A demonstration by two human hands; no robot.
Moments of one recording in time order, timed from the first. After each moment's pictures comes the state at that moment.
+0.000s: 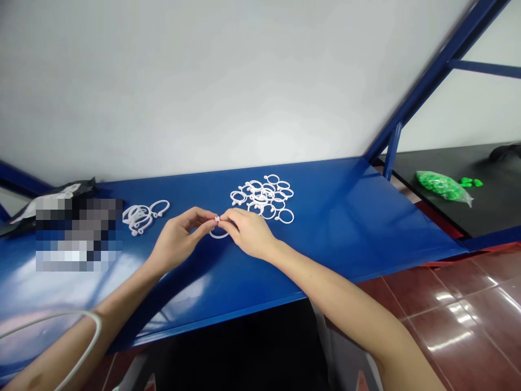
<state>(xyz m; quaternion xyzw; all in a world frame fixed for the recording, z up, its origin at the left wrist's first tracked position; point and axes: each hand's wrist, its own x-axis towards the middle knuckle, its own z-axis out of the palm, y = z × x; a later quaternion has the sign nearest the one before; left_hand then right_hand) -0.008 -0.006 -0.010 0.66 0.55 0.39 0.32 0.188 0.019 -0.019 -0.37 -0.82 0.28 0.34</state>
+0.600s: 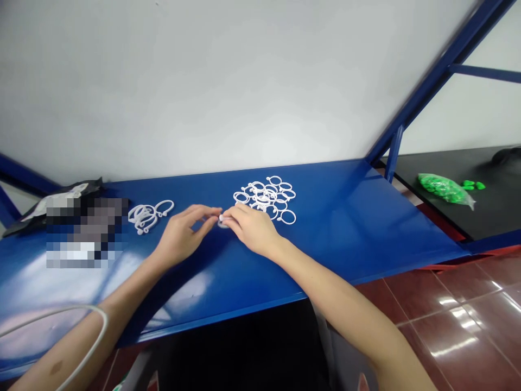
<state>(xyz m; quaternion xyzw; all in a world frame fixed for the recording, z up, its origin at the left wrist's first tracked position) -0.019 0.004 -0.015 0.78 0.52 0.33 0.12 0.195 0.024 -0.018 -0.38 -0.86 0.15 0.32</state>
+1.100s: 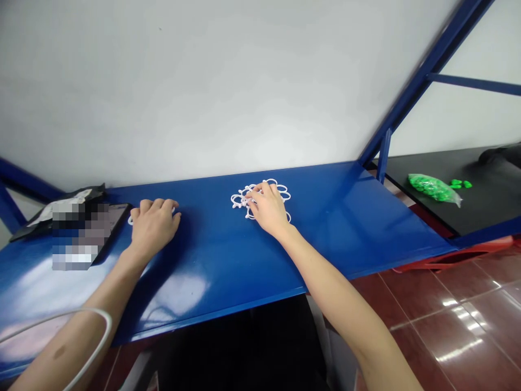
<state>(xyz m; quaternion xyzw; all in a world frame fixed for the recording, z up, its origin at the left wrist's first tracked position) -0.077 0.023 -0.022 0.70 0.69 0.09 -0.14 0.228 0.064 -0.024 -0.47 -0.82 0.01 0.34</state>
